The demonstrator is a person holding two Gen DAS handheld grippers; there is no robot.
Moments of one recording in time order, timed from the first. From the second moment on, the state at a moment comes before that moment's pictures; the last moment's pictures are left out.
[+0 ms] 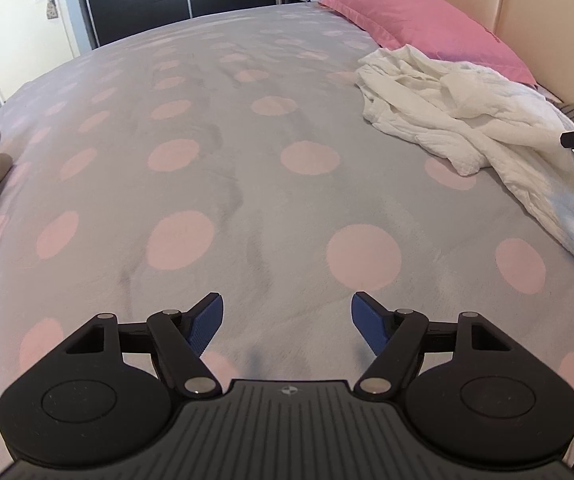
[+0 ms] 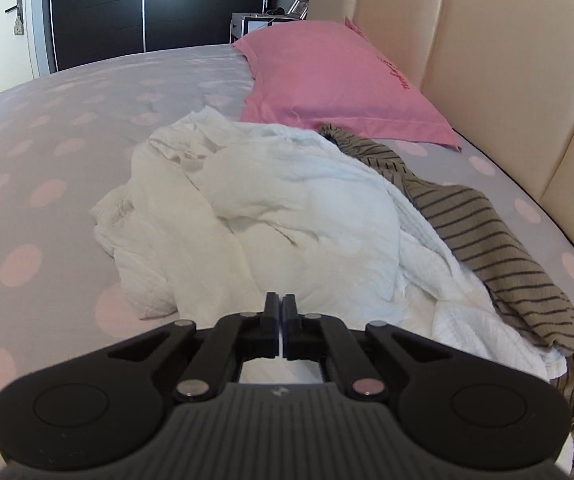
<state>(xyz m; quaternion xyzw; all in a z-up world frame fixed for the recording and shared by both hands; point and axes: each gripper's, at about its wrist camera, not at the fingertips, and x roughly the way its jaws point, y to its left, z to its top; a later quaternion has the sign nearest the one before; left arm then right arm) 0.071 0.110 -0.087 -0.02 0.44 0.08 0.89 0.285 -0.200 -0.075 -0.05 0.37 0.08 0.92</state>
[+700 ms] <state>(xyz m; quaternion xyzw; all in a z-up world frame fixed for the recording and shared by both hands) -0.012 0.169 -0.037 0.00 0.43 0.11 0.89 -0.001 -0.010 -0.022 -0.05 0.41 0.50 0.76</state>
